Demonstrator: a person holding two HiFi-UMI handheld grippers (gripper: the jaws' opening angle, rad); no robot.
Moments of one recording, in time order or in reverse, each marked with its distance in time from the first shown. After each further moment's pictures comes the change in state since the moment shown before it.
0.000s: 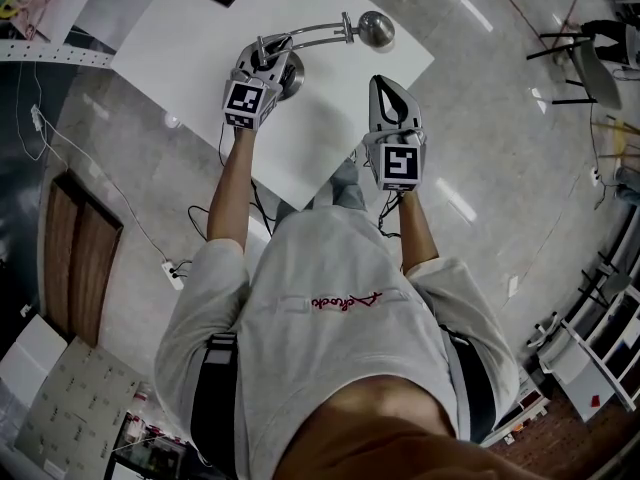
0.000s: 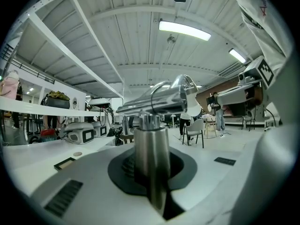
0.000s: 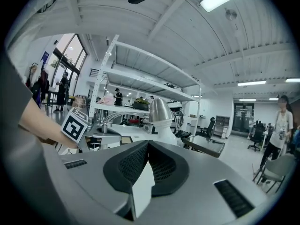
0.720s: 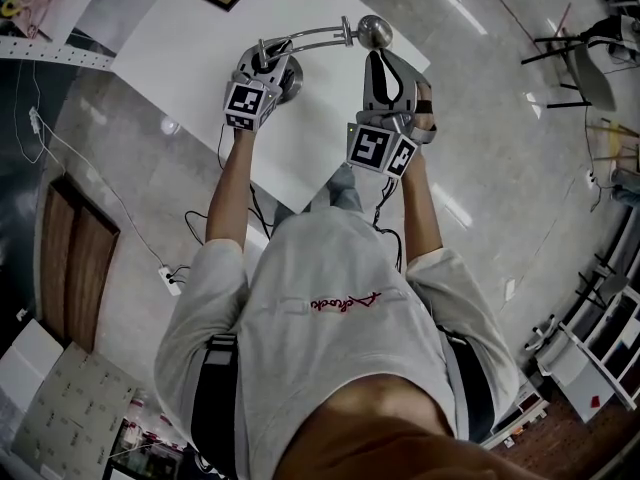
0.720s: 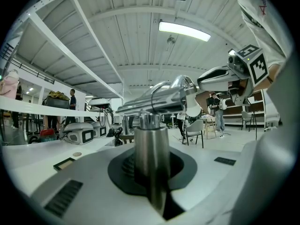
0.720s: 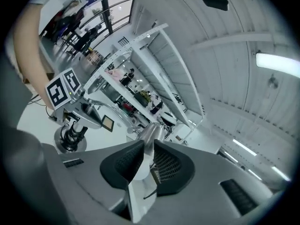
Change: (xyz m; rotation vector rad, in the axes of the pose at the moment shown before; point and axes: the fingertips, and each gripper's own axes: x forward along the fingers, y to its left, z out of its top) left arm 0.000 0.001 -0.002 0.000 -0.008 -0.007; right arm 0.030 -0.008 0.054 -0.602 0.043 -0.157
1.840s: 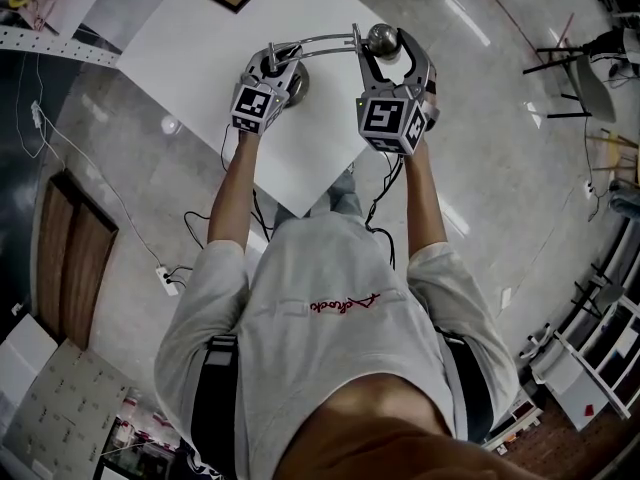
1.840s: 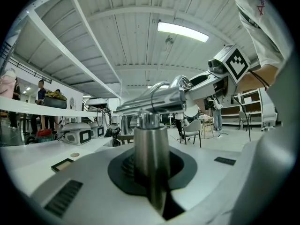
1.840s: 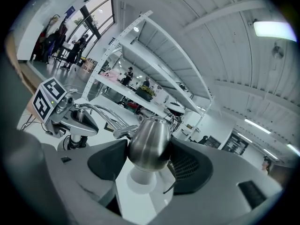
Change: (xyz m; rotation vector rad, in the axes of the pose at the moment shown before) left arm 0.001 -0.009 0.001 0.006 0.003 -0.030; right arm 0.045 -0.004 -0.011 0.172 0.081 0.123
